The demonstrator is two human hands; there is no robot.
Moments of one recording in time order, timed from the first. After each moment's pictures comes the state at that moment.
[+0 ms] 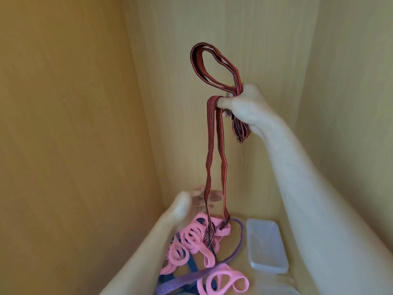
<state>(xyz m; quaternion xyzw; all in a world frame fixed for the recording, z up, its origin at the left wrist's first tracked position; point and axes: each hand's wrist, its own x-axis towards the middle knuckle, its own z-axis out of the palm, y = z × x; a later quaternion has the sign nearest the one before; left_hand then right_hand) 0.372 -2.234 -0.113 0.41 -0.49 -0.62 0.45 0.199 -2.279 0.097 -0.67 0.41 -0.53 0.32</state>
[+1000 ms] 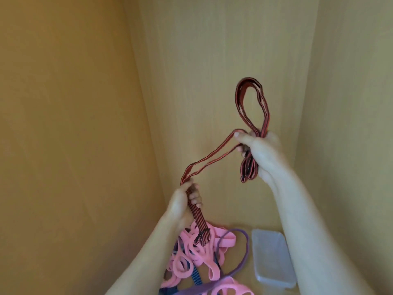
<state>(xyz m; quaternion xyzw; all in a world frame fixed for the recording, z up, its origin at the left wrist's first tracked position) 0.376 -2.251 -0.094 0.39 -0.25 -0.66 0.59 0.182 -2.256 0.029 -0.49 0.39 -0.62 0.47</state>
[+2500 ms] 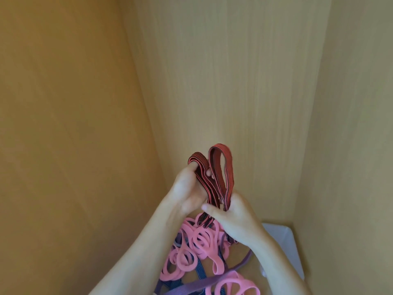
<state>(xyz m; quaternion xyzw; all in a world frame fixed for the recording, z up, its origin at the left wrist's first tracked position) 0.349 -2.238 -0.036 0.35 -0.30 -0.71 0.54 0.218 -2.223 -0.109 -0.69 0.43 -0.44 0.39</state>
